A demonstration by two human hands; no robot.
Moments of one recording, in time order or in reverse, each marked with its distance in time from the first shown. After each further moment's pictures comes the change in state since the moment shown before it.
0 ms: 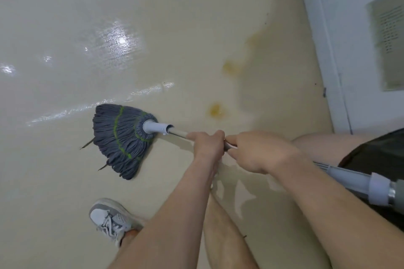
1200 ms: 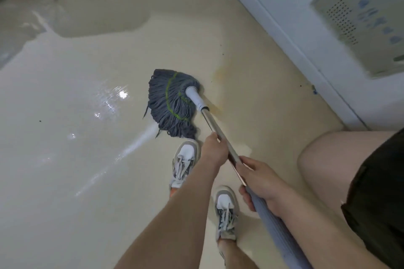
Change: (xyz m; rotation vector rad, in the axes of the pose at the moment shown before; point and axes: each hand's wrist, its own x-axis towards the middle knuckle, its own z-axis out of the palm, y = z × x) left_hand 0.053 0.151 0.140 0.711 -0.160 0.139; right_hand 0.042 0.121 -0.044 1.911 0.095 0.272
